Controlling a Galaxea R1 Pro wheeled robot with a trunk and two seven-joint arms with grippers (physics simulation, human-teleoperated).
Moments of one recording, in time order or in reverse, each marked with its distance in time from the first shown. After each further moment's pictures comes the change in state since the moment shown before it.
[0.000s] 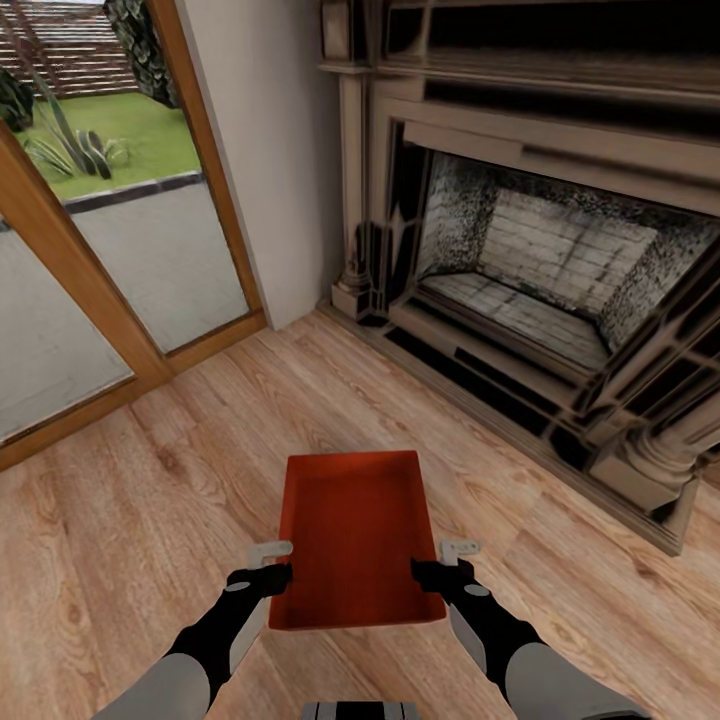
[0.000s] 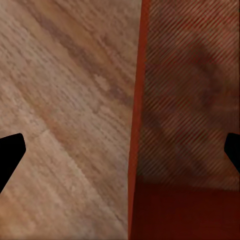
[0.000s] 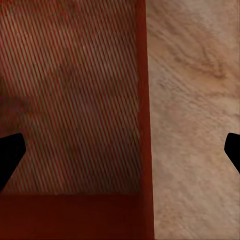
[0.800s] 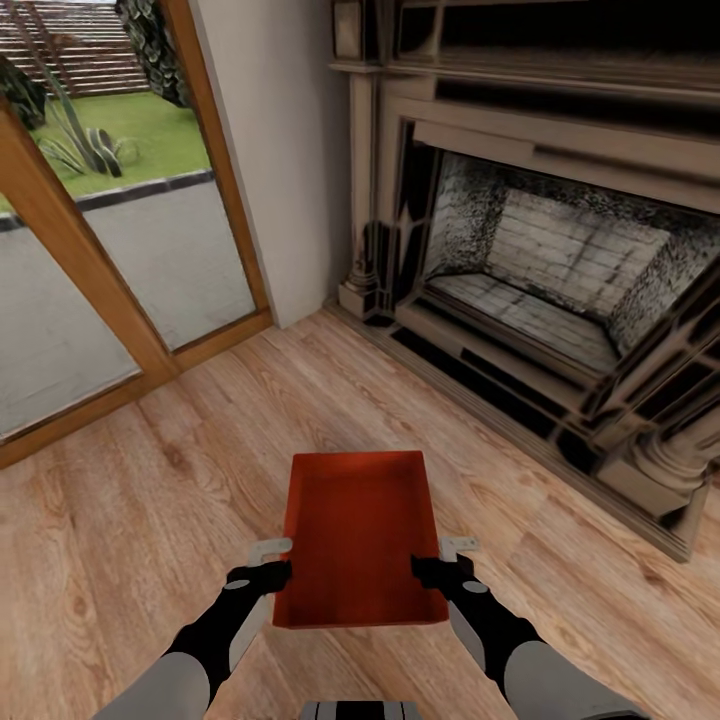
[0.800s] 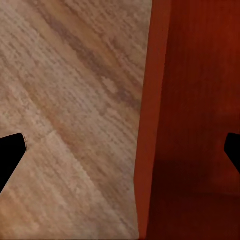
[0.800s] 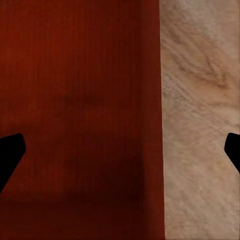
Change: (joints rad) left arm 0.000 0.001 0.003 -0.014 0.001 0.000 0.002; right arm -0.001 0.002 0.003 -0.019 0.008 0.007 -0.018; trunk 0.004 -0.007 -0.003
